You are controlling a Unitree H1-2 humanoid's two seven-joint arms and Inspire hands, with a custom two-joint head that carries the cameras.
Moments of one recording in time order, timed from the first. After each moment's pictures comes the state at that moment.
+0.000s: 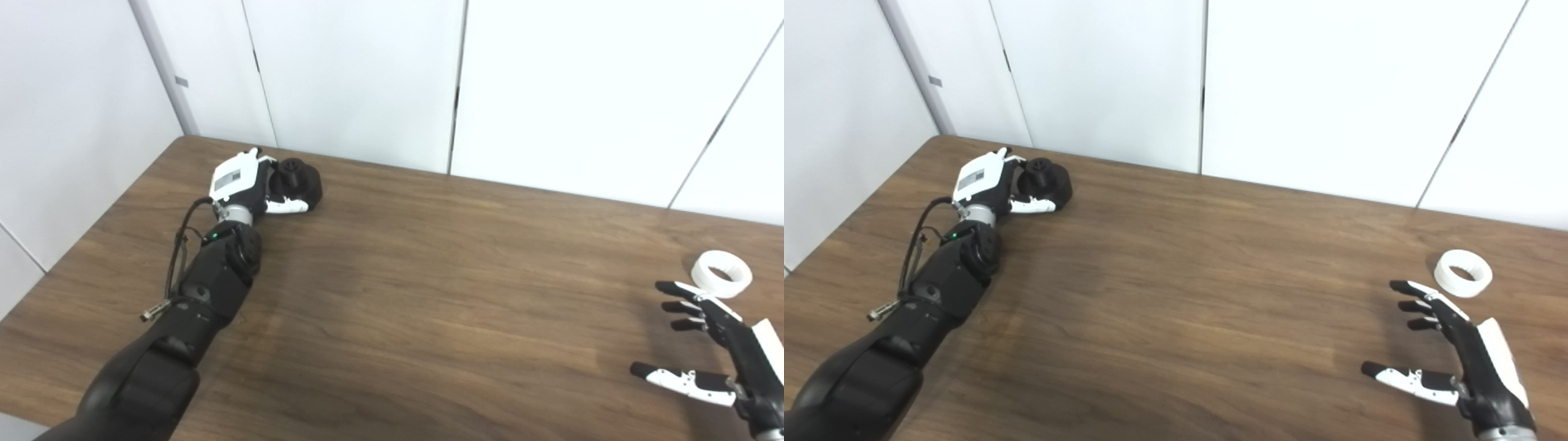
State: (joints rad) left arm -0.58 0.47 -0.16 0.77 0.63 0.18 0.27; right arm 0.05 -0.35 -0.03 -0.16 -0.29 -0.09 0.08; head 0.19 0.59
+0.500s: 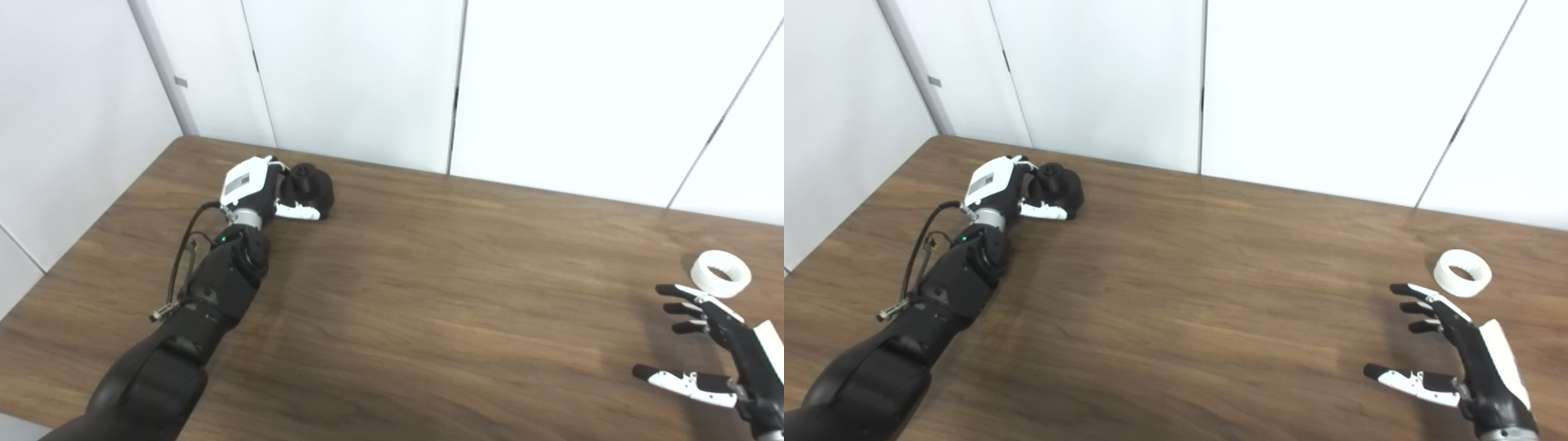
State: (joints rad) left arm -0.59 0.45 -0.16 0.79 0.57 0.10 0.28; right arm 0.05 -0.35 -0.04 -0.16 -0.28 -0.09 0.08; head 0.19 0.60
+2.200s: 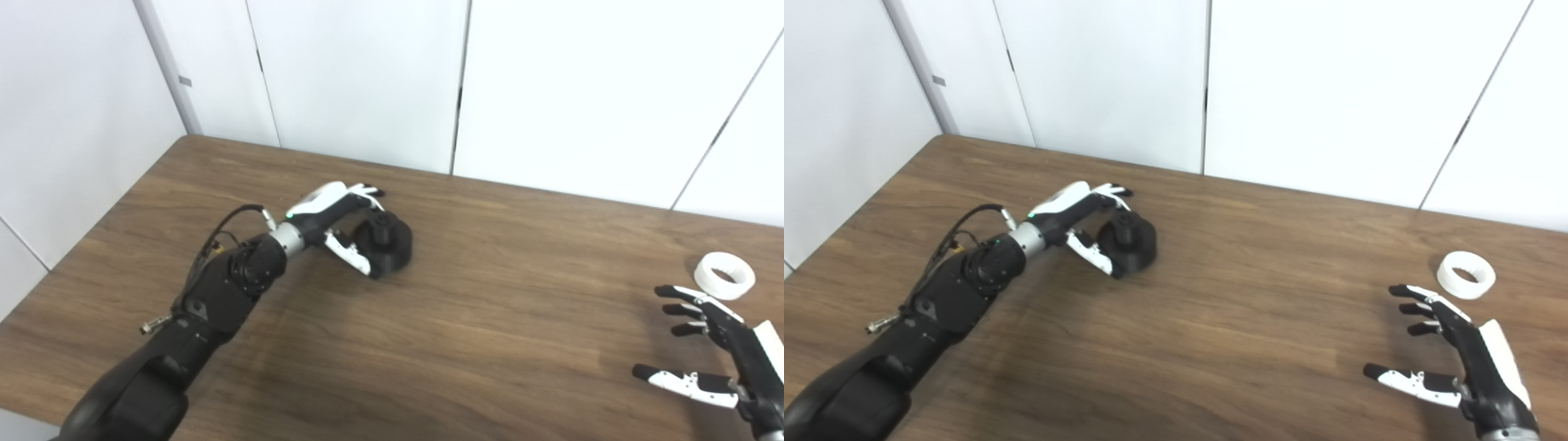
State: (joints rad) left arm -0.50 0.47 -0.28 0.57 0.42 -0.35 -0.16; right arm 0.05 -0.35 -0.04 -0.17 -0.28 -0.09 0.10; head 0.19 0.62
